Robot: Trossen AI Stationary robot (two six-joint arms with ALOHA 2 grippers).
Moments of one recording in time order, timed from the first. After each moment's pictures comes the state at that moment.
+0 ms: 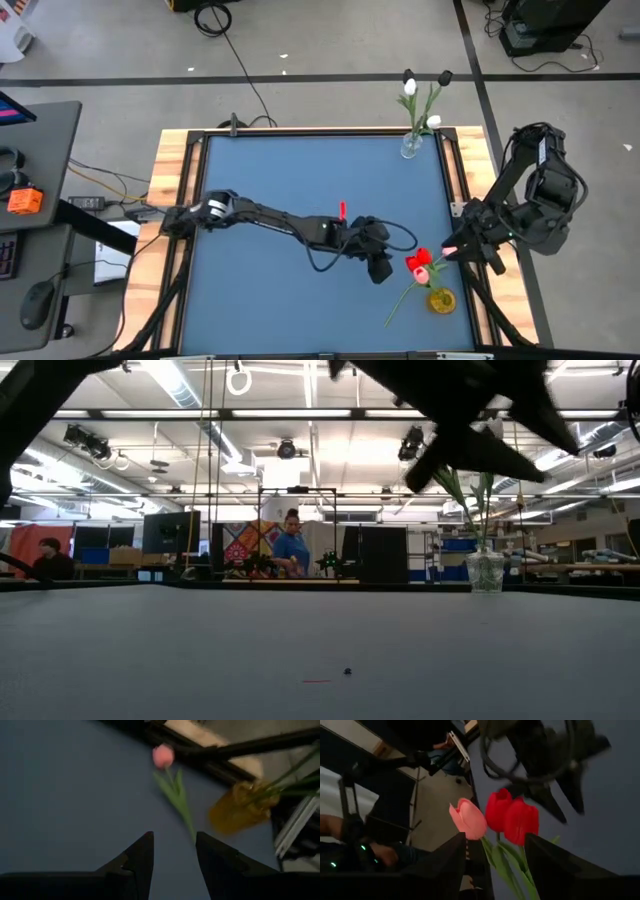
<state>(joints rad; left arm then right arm) -0.20 2.29 1.95 -0.24 -0.16 -0.59 1.06 0.86 1.21 -1.05 0.59 1.29</state>
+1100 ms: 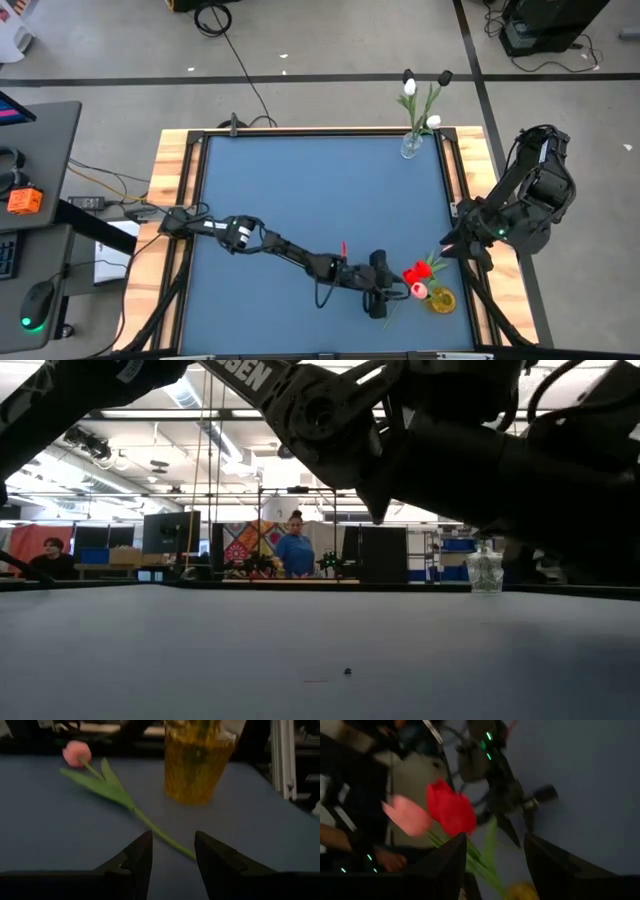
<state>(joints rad) -0.31 2.62 1.95 0.38 -0.17 -0.14 0.96 0.87 1.21 -1.16 0.45 1.33</state>
